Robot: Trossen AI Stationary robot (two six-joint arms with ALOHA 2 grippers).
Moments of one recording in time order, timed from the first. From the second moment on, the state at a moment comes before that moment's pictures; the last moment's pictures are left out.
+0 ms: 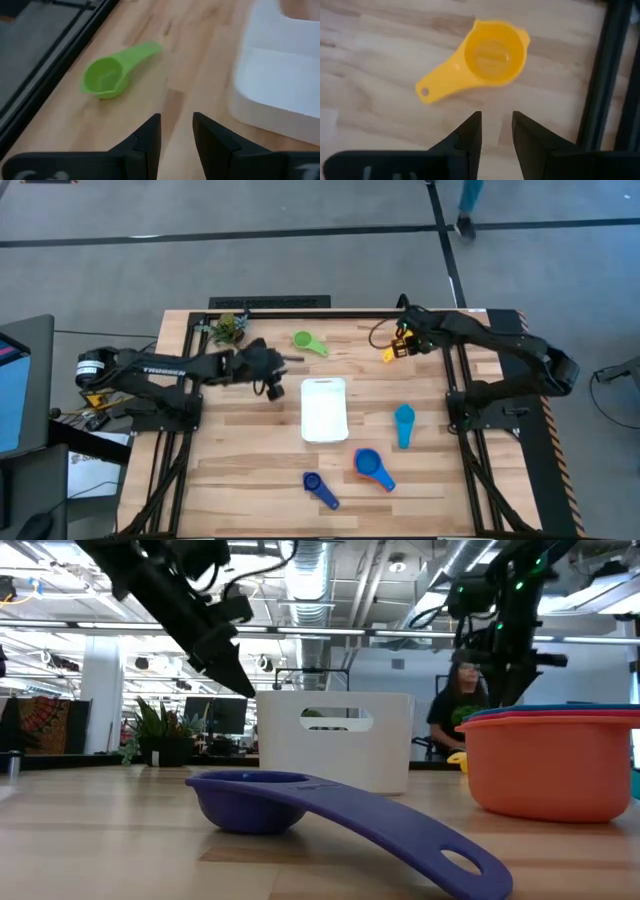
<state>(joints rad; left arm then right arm) 0.20 1.25 0.66 -0.02 -0.30 0.00 -0.63 1.24 0.91 -0.93 0.26 0.68</state>
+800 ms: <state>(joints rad) 0.53 1.25 0.66 -0.01 0.11 0.24 -0.83 1.47 0.91 -0.84 0.21 0.76</state>
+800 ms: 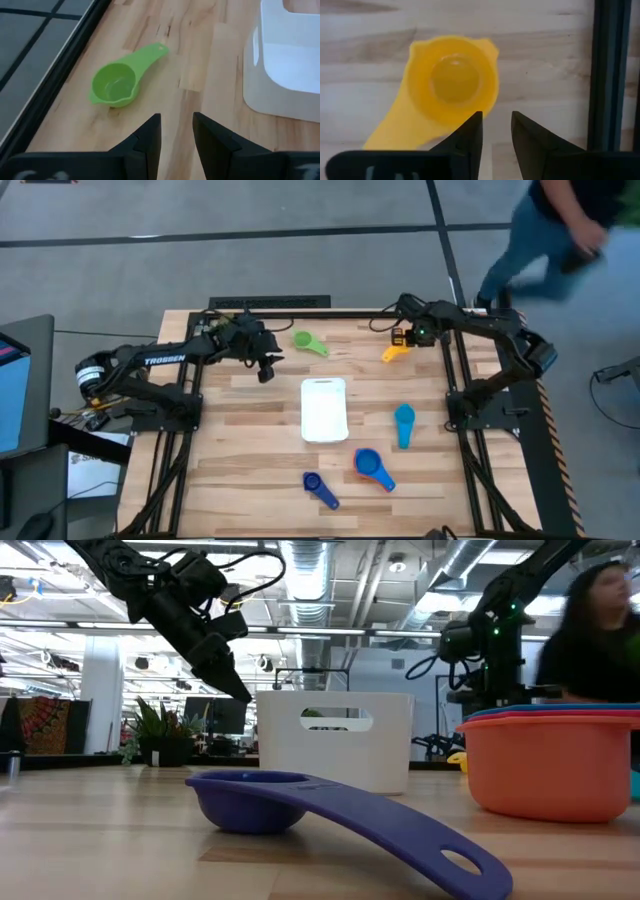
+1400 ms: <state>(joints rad) 0.60 1.25 0.66 -0.18 0.13 0.24 -0.90 1.64 0.91 -0.74 0.15 0.74</state>
